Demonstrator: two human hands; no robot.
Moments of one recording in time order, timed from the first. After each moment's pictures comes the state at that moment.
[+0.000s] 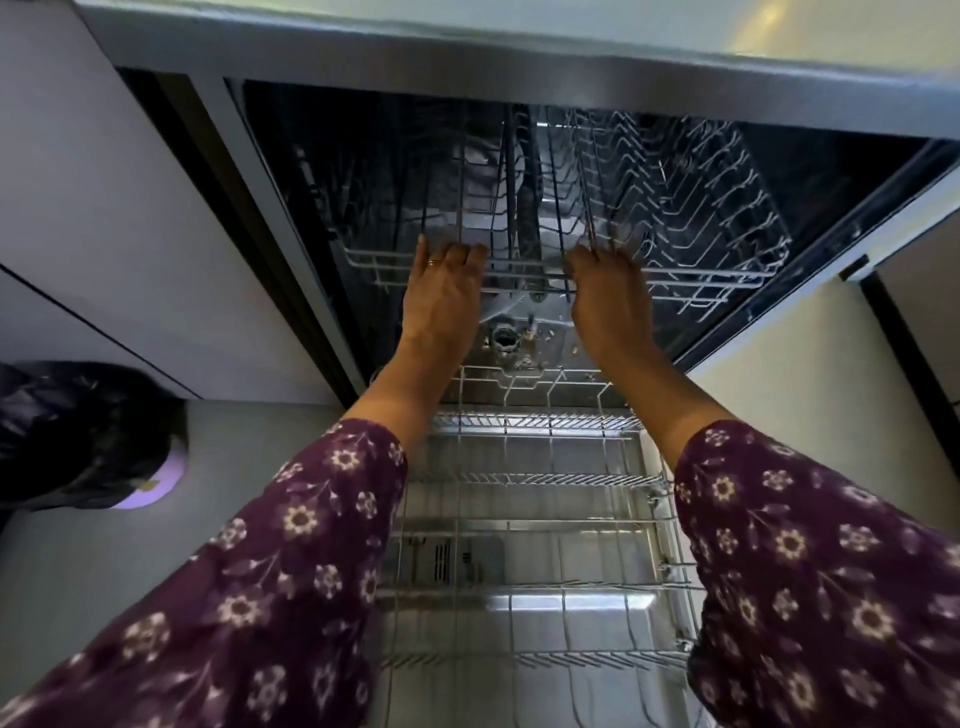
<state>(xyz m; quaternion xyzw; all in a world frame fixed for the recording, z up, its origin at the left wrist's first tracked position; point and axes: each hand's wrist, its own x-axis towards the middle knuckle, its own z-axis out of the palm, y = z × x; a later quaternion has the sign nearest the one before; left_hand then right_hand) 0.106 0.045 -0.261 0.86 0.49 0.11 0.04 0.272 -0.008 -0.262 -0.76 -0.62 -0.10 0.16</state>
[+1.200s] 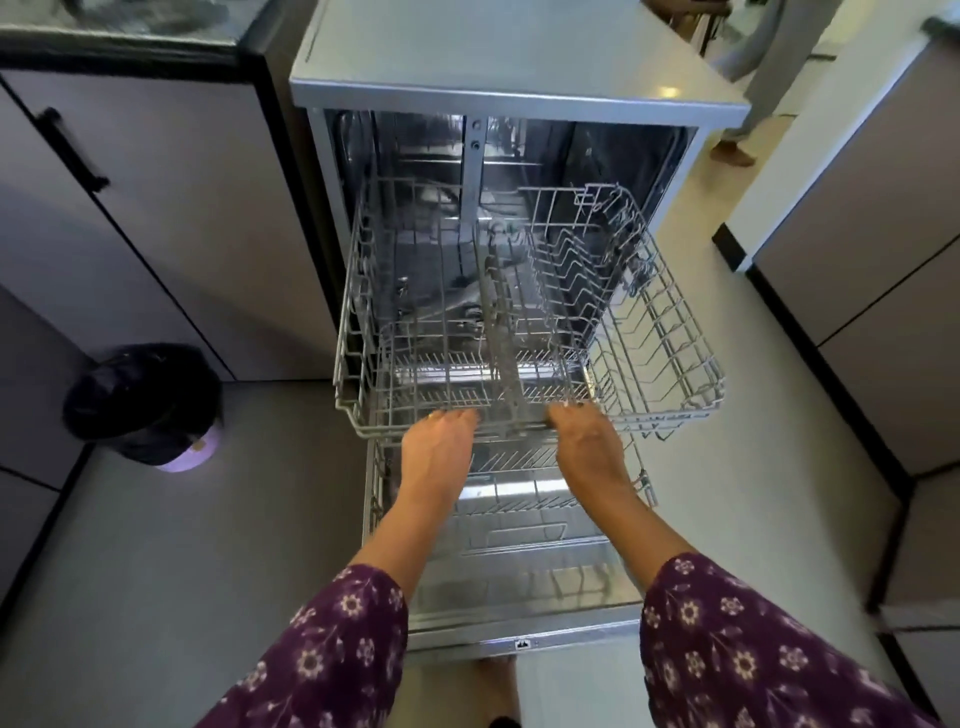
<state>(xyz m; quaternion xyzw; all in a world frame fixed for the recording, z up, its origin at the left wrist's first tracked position) -0.028 -0.308 -0.219 0.88 0.47 0.05 0.08 0.139 -0.370 -0.253 -0.80 -0.58 -0.03 0.16</state>
